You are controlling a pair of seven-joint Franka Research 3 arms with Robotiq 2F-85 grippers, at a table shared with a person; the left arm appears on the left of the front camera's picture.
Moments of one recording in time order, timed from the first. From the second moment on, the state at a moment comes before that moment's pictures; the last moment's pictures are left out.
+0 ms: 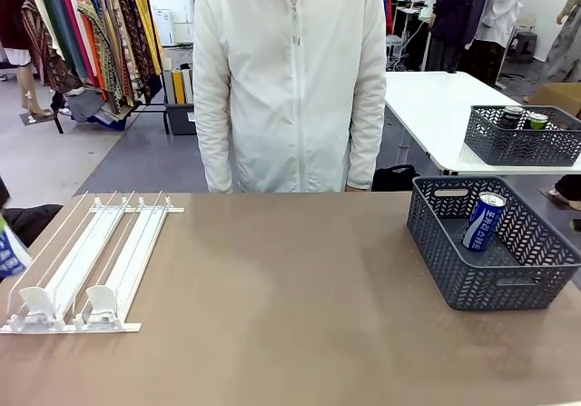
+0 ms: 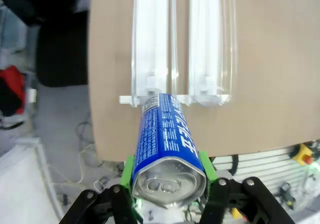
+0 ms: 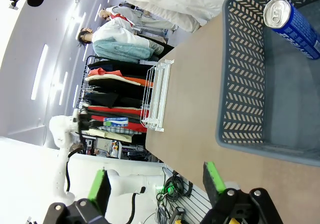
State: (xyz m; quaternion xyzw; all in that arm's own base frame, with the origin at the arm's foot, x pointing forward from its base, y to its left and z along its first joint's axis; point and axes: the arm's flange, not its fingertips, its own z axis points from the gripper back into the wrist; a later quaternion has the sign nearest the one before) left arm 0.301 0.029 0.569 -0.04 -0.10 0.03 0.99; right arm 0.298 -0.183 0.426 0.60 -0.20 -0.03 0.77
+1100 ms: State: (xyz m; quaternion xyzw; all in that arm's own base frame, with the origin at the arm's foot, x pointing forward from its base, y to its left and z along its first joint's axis) left arm 0.265 0.062 0.637 -0.22 -0.16 0.04 0.96; right arm 0.298 -0.183 0.426 0.60 -0.20 -0.03 0.77
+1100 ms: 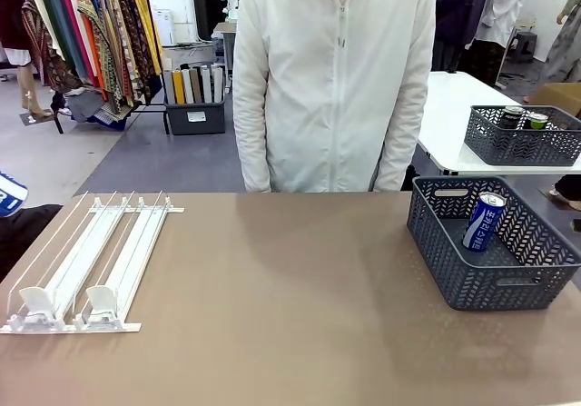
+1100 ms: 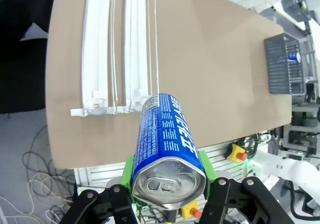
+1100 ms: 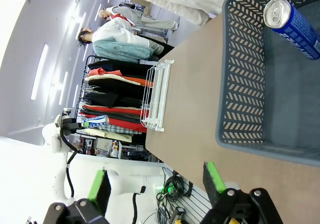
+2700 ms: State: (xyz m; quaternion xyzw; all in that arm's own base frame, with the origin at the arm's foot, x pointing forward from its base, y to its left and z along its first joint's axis) left arm 0.426 -0.436 0.402 0.04 -0.11 -0.27 0.96; right arm 0.298 -0.183 0.426 0.60 -0.20 -0.03 0.77
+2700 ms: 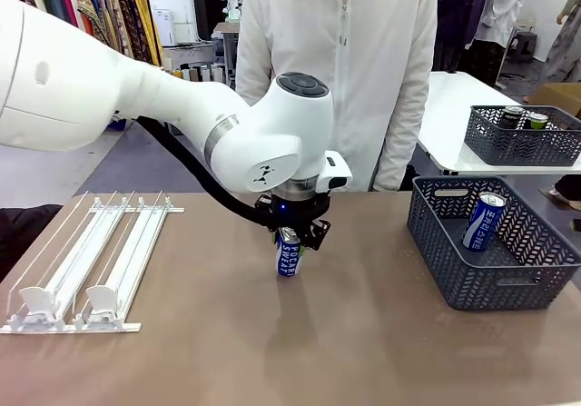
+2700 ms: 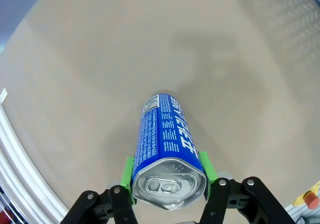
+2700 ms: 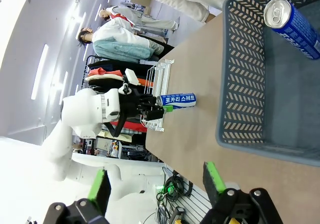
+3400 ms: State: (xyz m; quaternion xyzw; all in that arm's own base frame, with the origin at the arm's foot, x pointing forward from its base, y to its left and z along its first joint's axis) left arm 0.430 -0.437 0.411 0.03 -0.08 -0.25 0.97; right arm 0.298 -0.183 0.426 0.60 -0.20 -0.03 0.77
